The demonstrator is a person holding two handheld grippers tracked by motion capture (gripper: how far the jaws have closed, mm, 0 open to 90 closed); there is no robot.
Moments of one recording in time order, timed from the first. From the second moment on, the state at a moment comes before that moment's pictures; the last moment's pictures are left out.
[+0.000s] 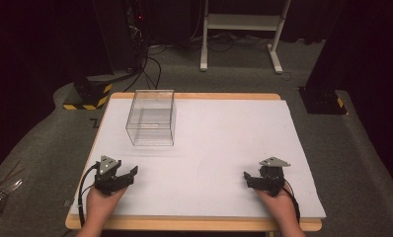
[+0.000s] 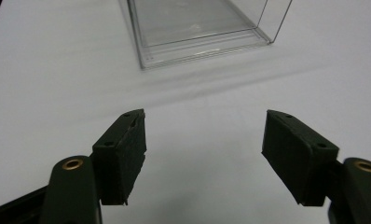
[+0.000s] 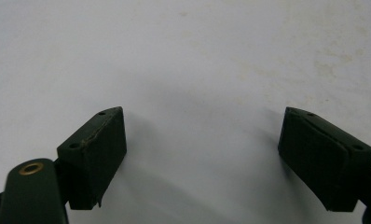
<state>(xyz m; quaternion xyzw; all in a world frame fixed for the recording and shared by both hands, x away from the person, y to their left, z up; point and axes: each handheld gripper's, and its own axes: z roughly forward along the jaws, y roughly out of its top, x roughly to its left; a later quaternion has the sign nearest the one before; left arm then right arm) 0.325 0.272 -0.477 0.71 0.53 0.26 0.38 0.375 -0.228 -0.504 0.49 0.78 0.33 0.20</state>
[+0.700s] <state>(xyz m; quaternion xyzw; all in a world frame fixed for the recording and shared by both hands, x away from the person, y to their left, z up) 0.361 0.232 -0.465 0.70 0.54 0.28 0.37 0.375 -0.229 -0.504 0.49 0.78 0.33 0.20</state>
